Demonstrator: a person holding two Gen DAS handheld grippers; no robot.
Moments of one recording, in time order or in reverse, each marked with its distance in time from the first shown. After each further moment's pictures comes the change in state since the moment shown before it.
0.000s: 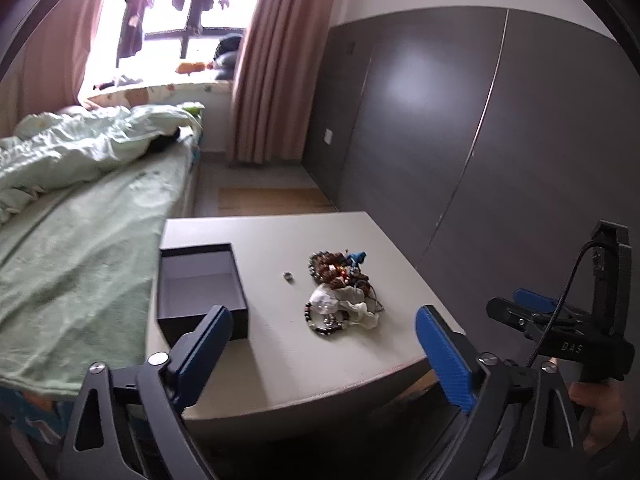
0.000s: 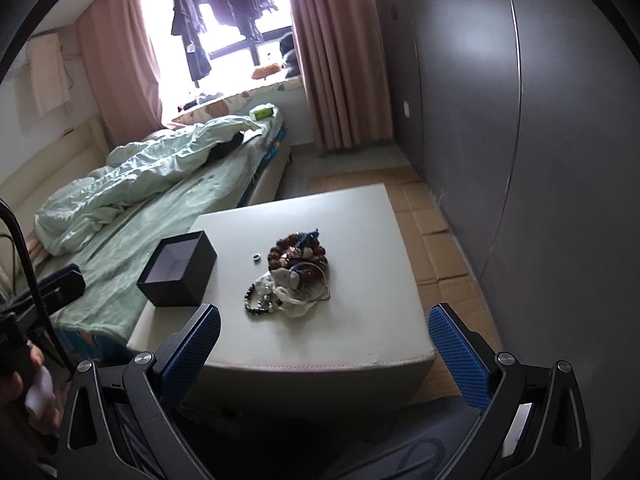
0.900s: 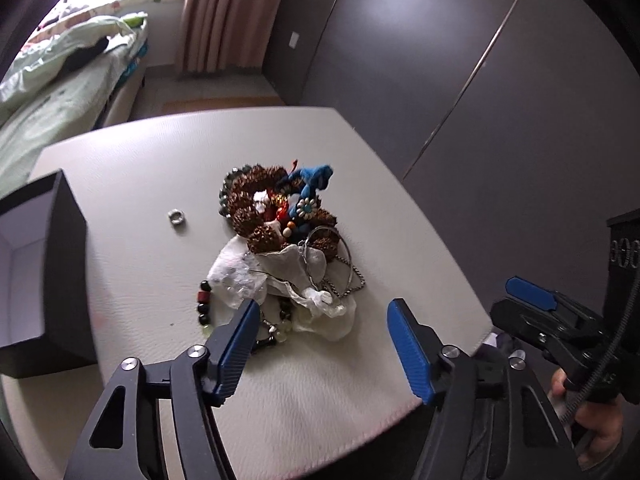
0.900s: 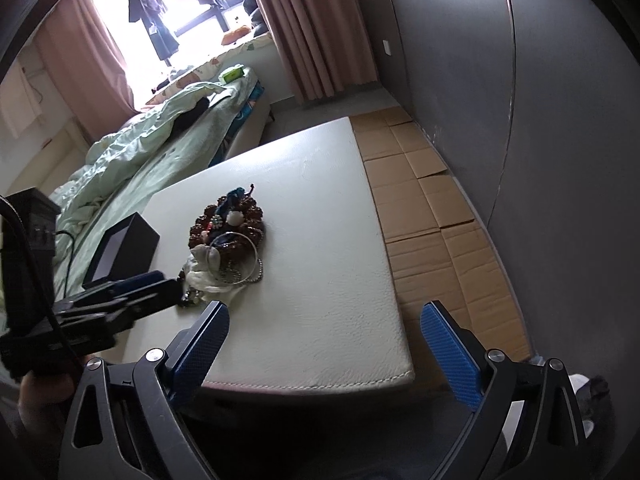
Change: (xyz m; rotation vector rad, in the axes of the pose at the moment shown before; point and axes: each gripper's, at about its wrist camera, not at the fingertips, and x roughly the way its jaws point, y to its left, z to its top) left arm 0.189 -0.027 -0.012 -0.018 0.334 -0.128; right arm 0.098 -0.073 -0.008 0.114 0.170 0.028
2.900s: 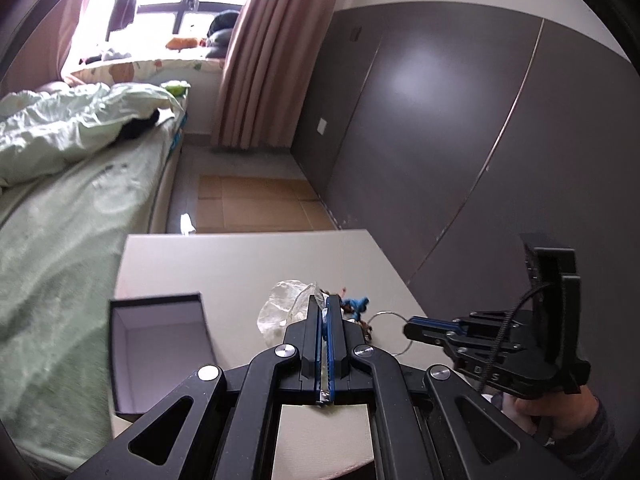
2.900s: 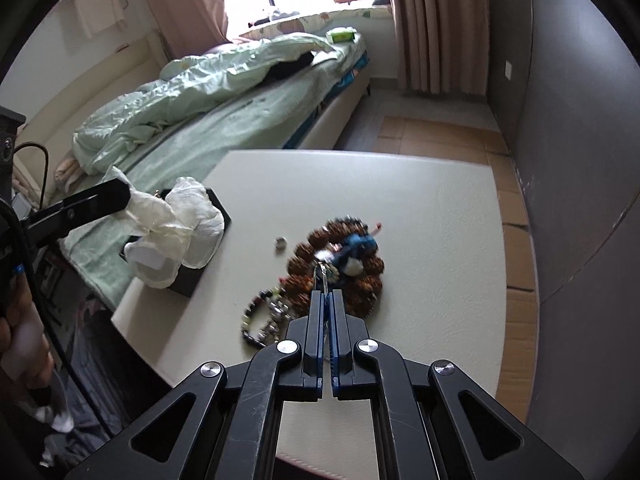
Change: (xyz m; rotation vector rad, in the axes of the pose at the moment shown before) left arm -0.140 0.033 0.041 -0.030 -0.295 0.065; right arm 0.036 0.099 0.072 -0.369 0.111 0.163
